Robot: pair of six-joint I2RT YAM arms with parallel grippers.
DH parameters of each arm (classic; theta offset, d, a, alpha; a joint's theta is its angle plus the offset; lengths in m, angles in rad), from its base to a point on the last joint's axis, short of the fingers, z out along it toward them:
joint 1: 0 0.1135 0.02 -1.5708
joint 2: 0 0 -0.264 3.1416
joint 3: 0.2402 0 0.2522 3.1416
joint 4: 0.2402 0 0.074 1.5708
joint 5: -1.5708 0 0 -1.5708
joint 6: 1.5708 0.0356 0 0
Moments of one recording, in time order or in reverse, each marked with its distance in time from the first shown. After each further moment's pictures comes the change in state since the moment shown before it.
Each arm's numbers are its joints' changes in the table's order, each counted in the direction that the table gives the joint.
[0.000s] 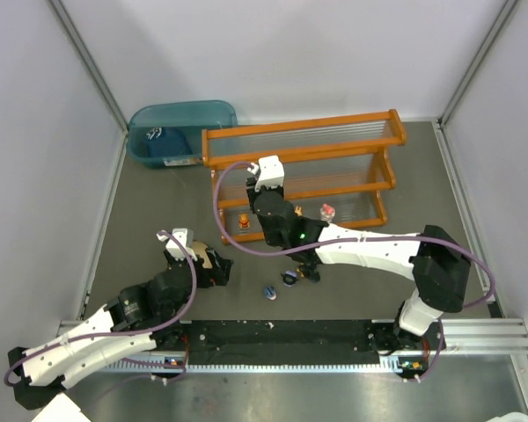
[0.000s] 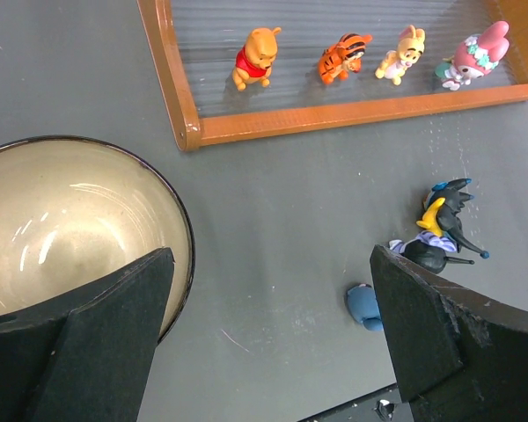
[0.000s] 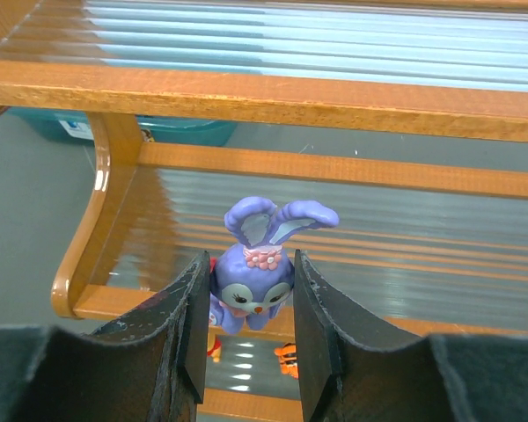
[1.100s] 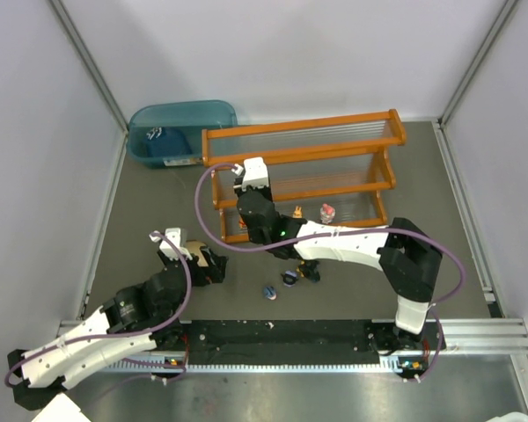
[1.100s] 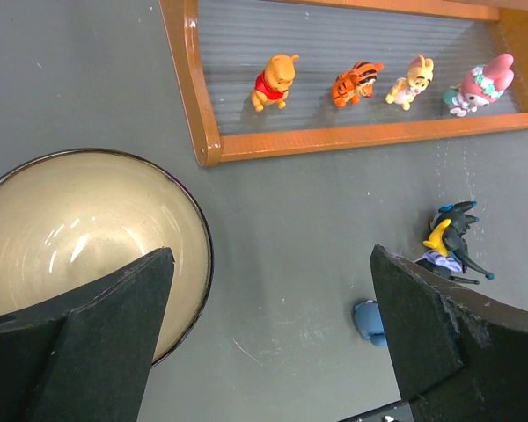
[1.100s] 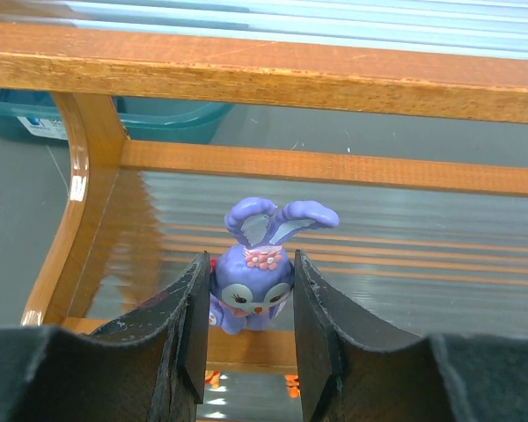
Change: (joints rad) left arm 0.000 -0.028 0.015 0.029 0.059 0.001; right arm -0.003 0.173 0.100 -0.043 -0.077 -0.036
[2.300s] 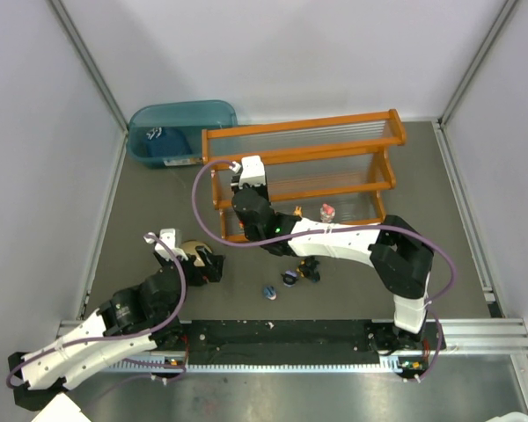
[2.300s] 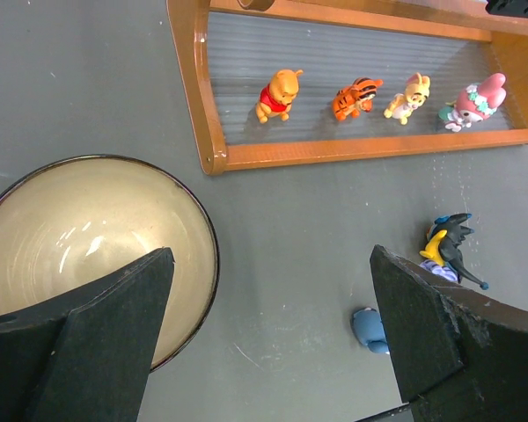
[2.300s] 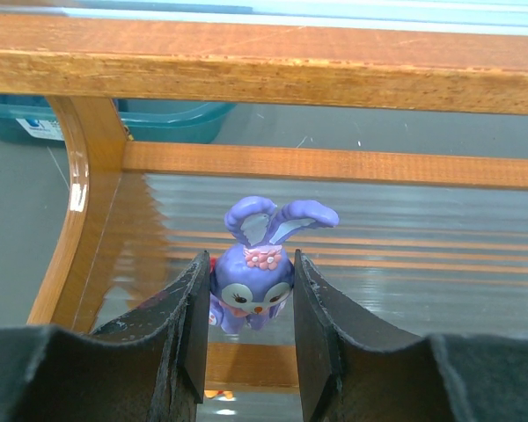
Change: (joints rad) left arm 0.000 -0.042 0.004 0.019 0.024 -0.002; right arm -0.018 0.064 0.057 0.026 0.008 0.046
